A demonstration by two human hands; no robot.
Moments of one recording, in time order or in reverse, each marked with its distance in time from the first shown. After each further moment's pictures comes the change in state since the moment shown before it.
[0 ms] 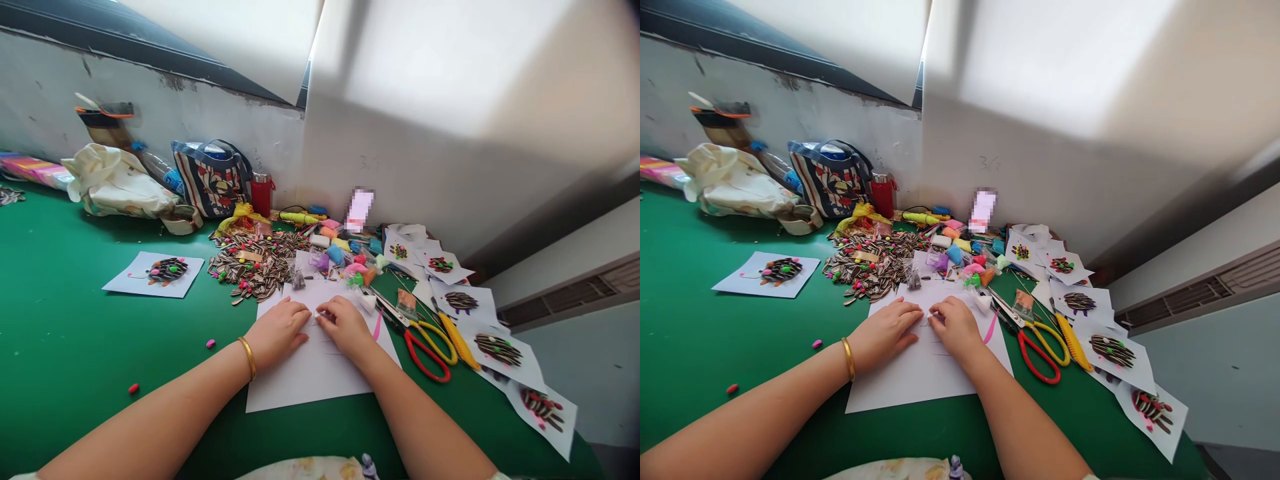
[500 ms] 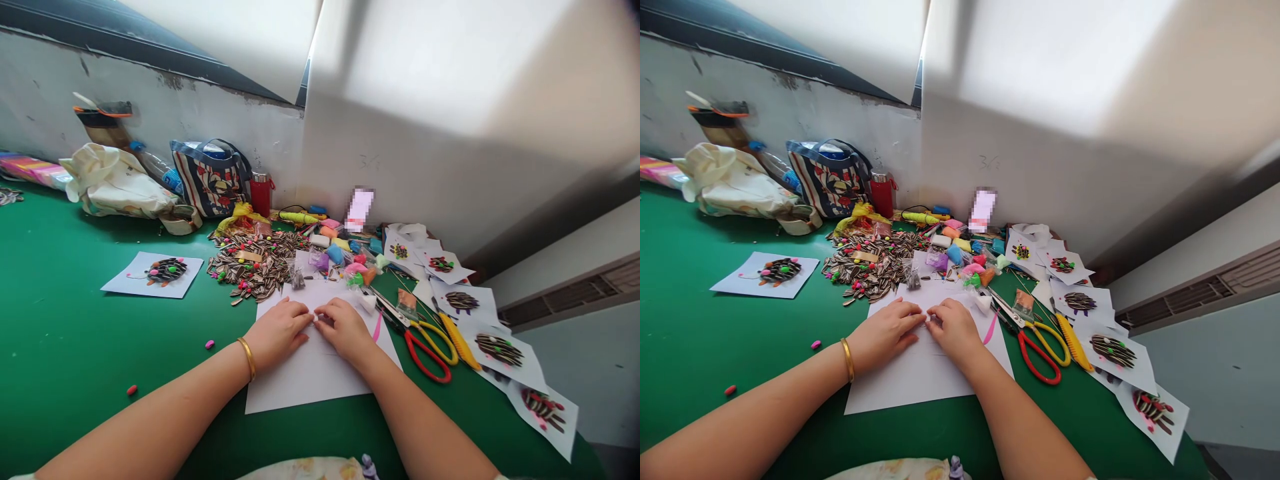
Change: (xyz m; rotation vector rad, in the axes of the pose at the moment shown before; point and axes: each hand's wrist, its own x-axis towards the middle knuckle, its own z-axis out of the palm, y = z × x) left_hand -0.001 -0.001 0.001 -0.014 0.015 0.036; right_hand -0.003 -0.001 0.001 -0.038 -0.017 -0.013
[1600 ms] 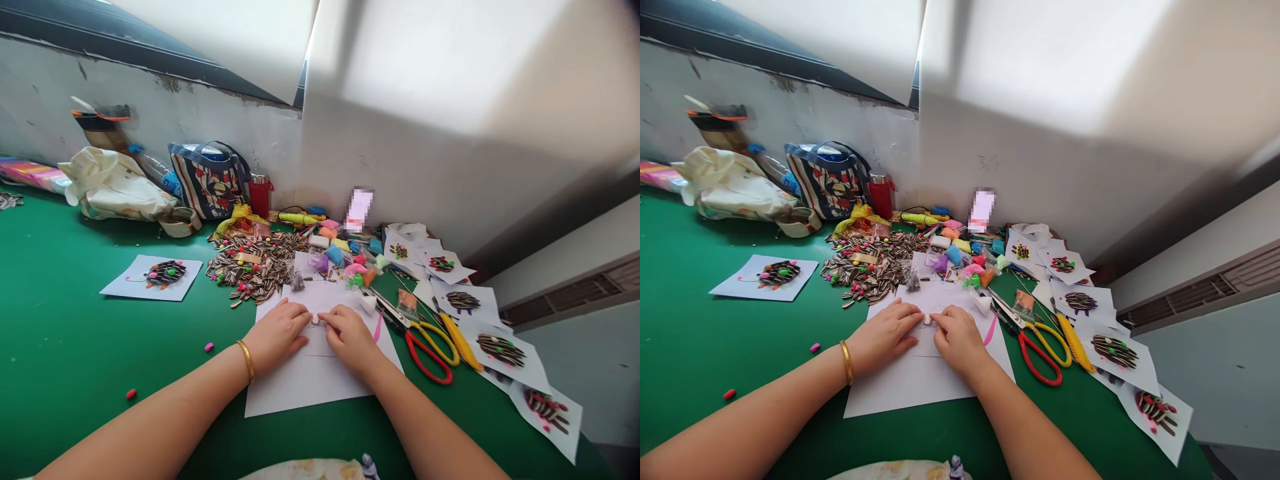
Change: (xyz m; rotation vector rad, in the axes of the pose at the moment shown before) left_hand 0.000 -0.001 0.003 0.004 -0.007 -0.011; right_hand -0.017 0.001 -0.005 0.012 0.001 -0.047
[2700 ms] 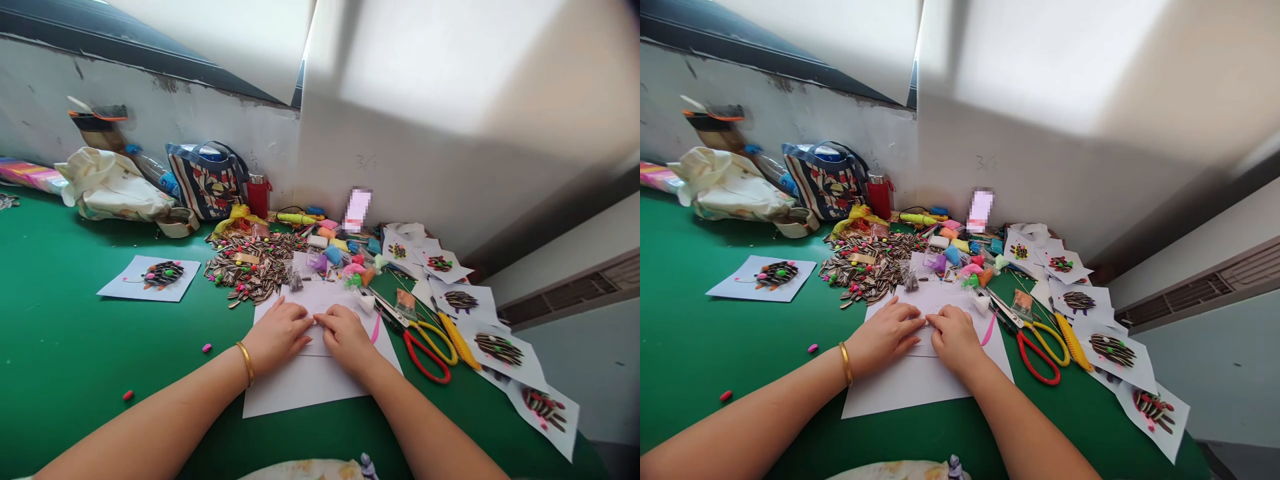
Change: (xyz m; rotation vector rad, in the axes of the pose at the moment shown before) left_hand 0.000 0.004 -0.001 0.007 0.027 0.011; right_hand 0.001 0.000 0.003 -0.082 -0.028 0.010
